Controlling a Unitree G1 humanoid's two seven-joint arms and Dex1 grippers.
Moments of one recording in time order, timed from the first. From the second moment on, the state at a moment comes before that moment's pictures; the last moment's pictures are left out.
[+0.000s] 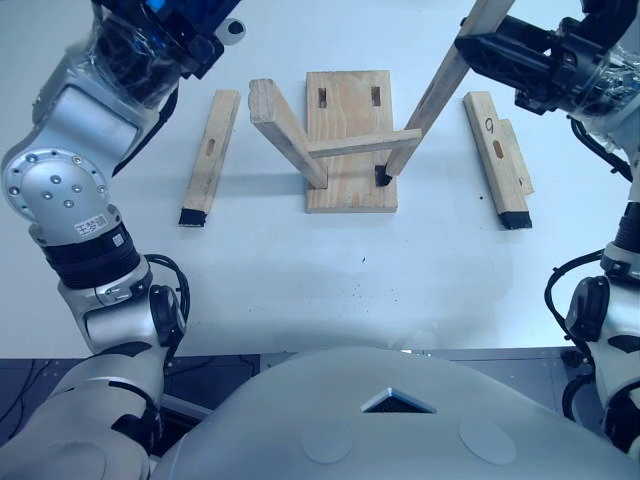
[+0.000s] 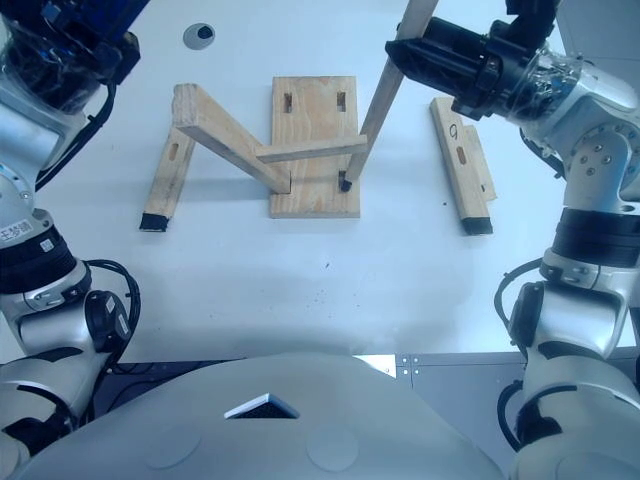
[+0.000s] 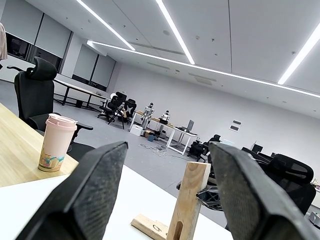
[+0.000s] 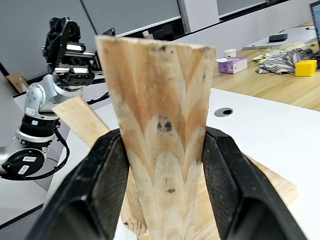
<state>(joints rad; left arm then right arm) -0.43 0.42 0.27 -0.28 -1.18 0.78 -0.49 -0.50 -0.61 -0.16 0.04 0.75 0.79 1.06</state>
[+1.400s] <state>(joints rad) -0.42 0.41 0.26 -0.26 -1.18 0.78 -0.49 -0.52 -0.67 -0.04 0.12 0.62 0.58 1.22</state>
